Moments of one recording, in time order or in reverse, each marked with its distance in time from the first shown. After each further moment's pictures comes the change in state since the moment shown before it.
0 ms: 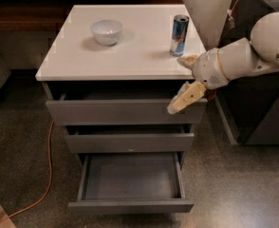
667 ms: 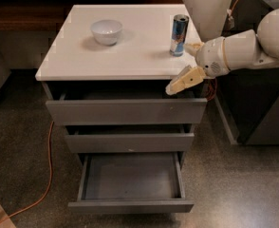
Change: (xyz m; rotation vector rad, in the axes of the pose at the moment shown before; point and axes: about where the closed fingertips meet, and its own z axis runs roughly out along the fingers) arm -0.017 -0.045 -0.012 0.097 -0.111 0.085
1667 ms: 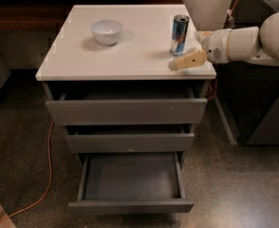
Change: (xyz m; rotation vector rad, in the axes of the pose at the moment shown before) arm -0.004 -0.088 0.000 0.149 -0.152 0.141
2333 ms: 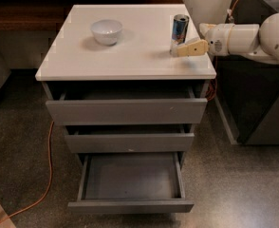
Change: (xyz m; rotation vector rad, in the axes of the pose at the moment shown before) arm -0.011 -0.055 0.006 0.068 -0.107 0.047
